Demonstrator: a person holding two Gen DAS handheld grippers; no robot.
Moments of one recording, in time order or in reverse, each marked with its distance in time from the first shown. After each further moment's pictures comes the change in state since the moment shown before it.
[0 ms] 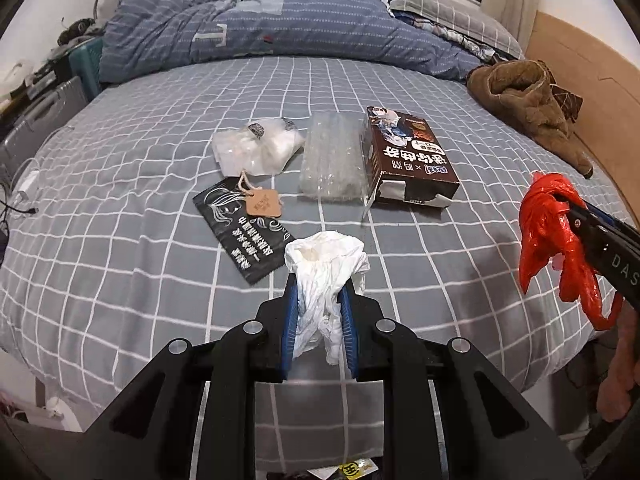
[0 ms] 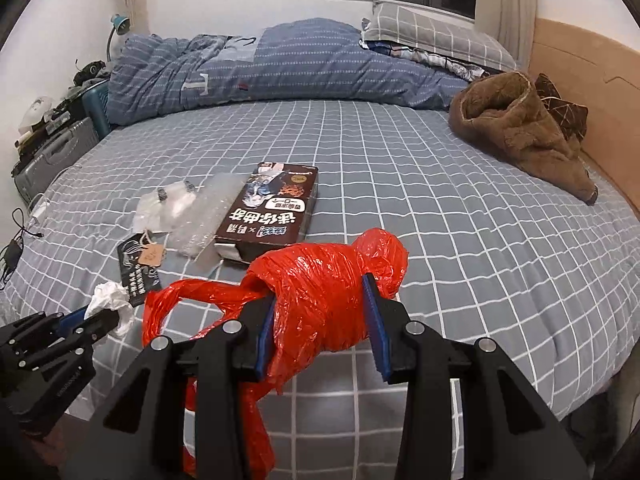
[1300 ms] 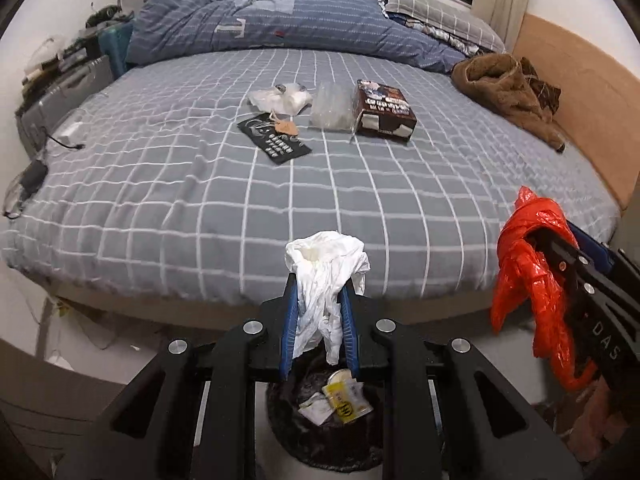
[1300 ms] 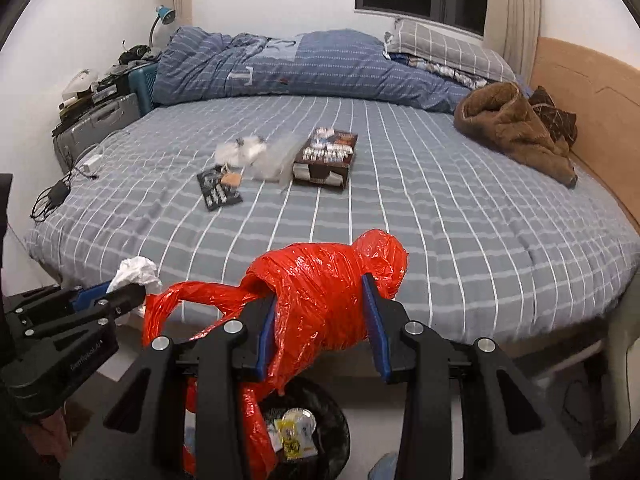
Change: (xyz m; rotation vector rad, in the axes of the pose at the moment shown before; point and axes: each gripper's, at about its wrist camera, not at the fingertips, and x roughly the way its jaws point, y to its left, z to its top) left arm -0.118 0.000 -0.125 -0.016 0.000 0.011; right arm -0.145 0.048 -0.127 -0.058 -0.012 0.025
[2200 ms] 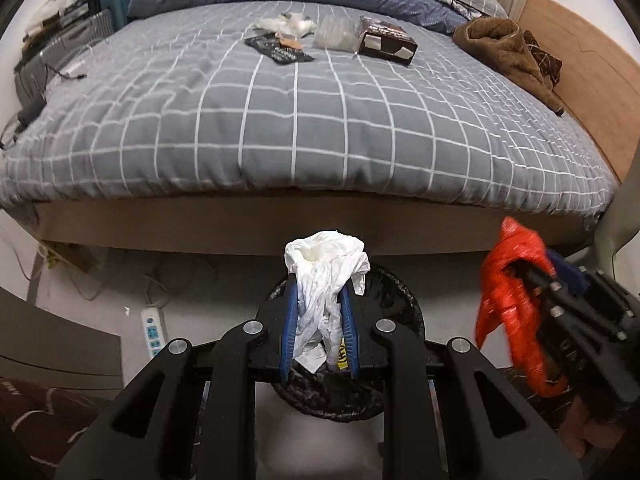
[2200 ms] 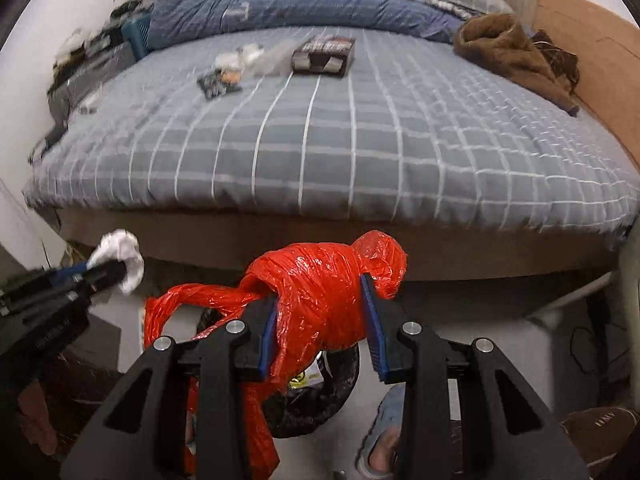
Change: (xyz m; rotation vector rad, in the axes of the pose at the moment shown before) left arm 0.023 0.012 -0.091 -0.047 0.142 -0.047; right arm 0.031 0.007 -0.106 -0.010 0.216 0.007
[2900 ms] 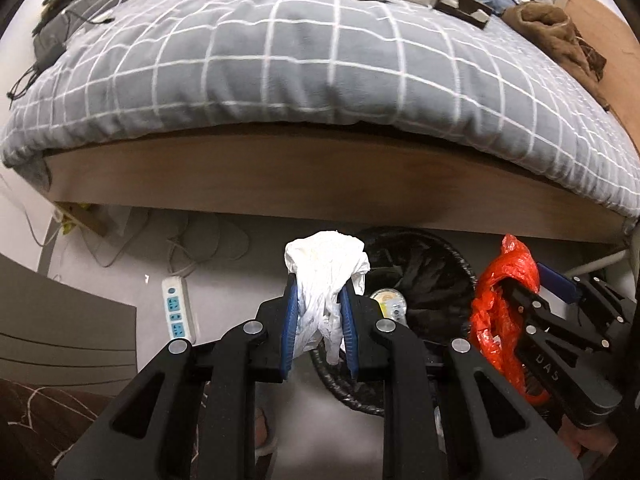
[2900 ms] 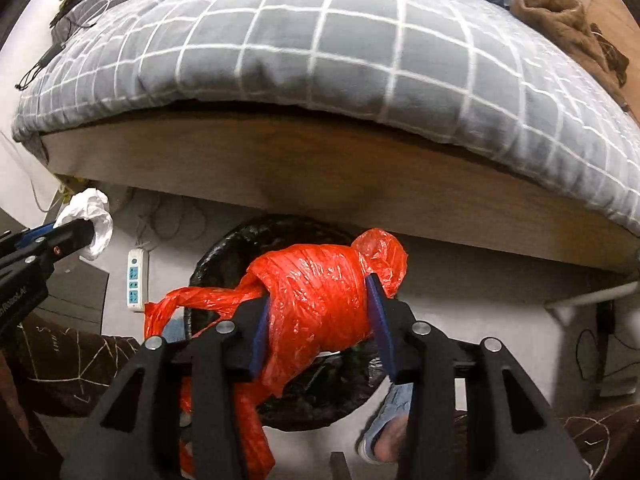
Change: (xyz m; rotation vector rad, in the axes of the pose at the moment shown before) left arm 0.052 0.057 -0.023 -0.072 0.099 0.103; right arm 0.089 0.055 -0.022 -0.102 0.186 0.035
